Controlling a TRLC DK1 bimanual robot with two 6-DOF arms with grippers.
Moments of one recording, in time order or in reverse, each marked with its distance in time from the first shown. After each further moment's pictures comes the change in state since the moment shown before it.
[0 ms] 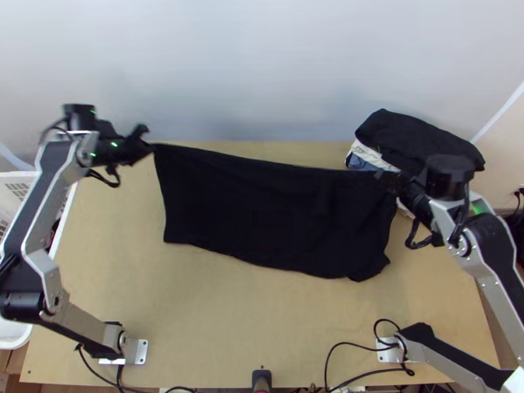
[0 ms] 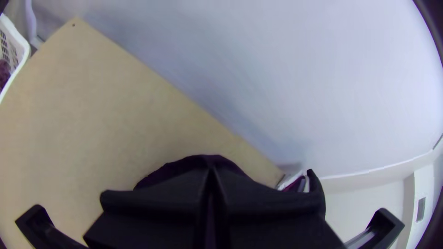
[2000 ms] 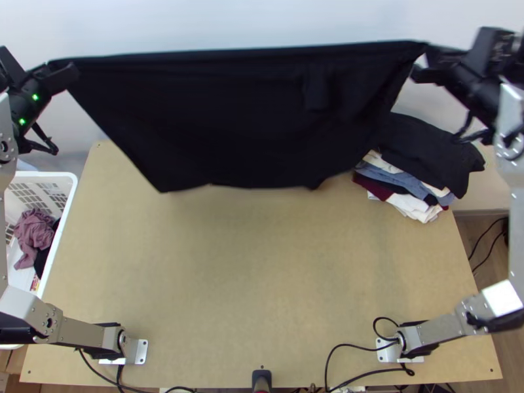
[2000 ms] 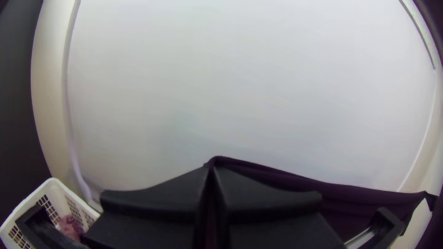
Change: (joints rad) left arm 0.029 -0.116 0.478 0.009 -0.533 0.397; right arm -0.229 0.468 0.940 0.066 -0.367 -0.589
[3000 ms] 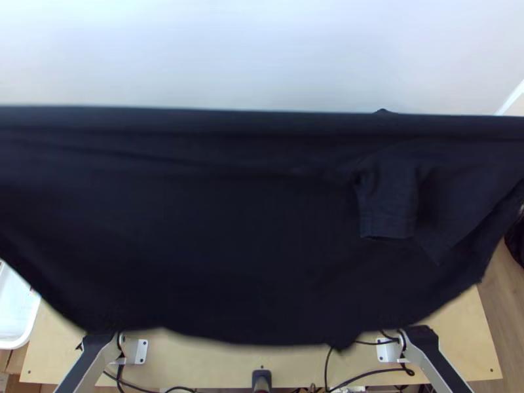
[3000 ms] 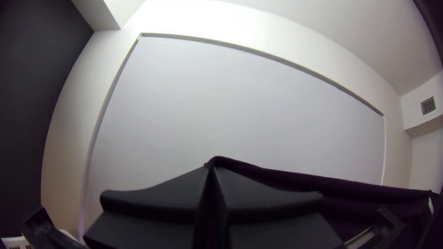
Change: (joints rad) left arm 0.037 -0.723 -0.321 0.124 -0.006 0.002; right arm 0.000 -0.825 -0.583 0.326 -0.003 0.050
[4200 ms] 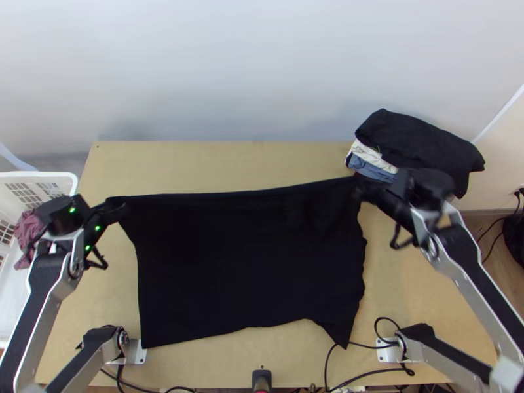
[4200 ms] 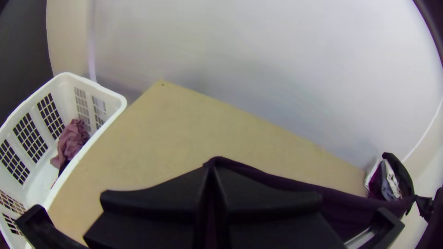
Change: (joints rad) left arm -0.010 0.156 -1.039 0.267 0.076 -0.048; right arm 0.163 0.397 -0.666 0.082 0.019 0.266
